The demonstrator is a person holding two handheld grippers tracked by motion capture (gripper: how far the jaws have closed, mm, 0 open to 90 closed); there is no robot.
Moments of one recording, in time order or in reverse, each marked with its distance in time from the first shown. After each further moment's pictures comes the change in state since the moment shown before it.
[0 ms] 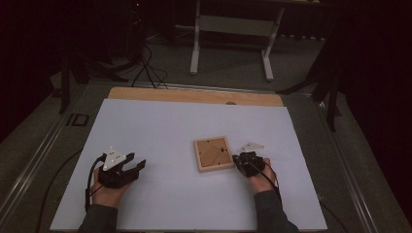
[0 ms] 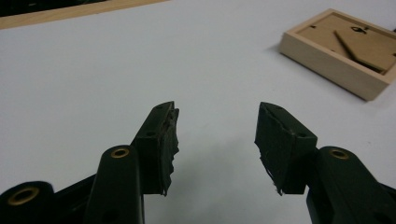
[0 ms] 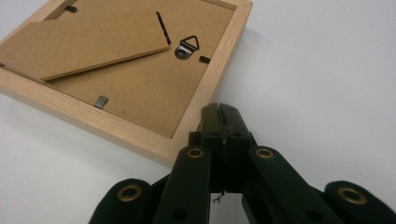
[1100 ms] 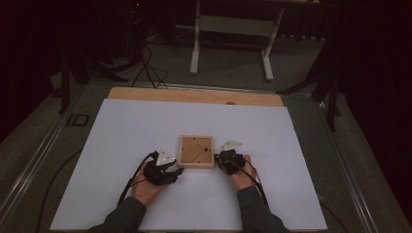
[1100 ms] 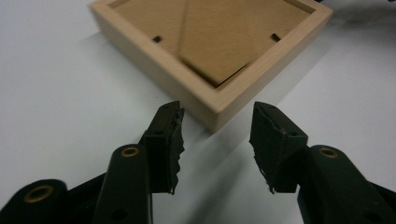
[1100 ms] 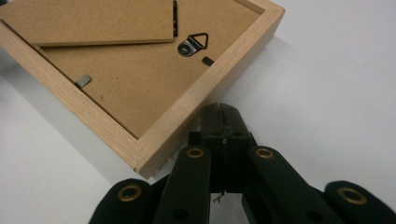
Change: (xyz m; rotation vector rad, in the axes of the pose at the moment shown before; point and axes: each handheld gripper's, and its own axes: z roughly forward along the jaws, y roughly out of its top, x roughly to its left) left arm -0.072 0.015 0.088 0.175 -0.205 0.184; right arm 0.040 0.024 0.036 -0.001 0.075 -0.056
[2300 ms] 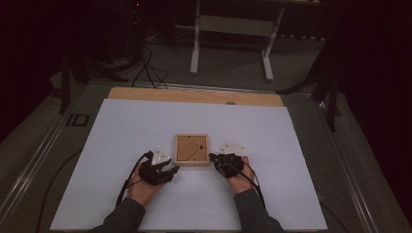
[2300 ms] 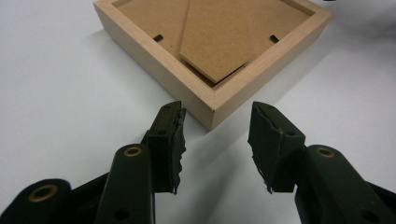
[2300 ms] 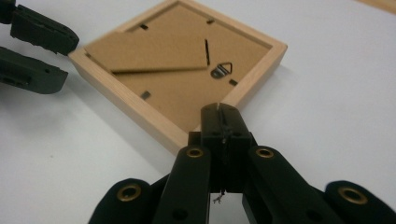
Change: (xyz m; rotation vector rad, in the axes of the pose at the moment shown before) left arm 0.007 -0.004 -0.016 -0.013 0.050 -0.057; right arm 0.017 0.005 -0.021 -0.136 0.047 -0.017
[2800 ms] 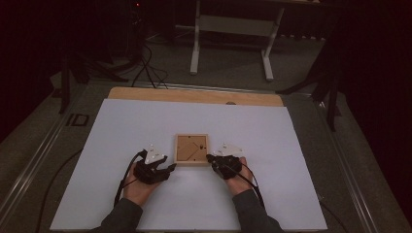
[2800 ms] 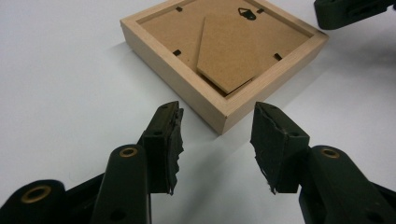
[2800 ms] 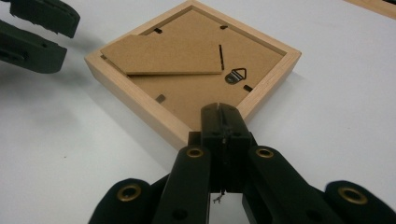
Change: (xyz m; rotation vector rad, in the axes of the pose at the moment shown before) left arm 0.005 0.001 -0.012 -0.042 0.006 -0.028; right arm 0.007 0.000 0.002 -0.015 0.017 -0.025
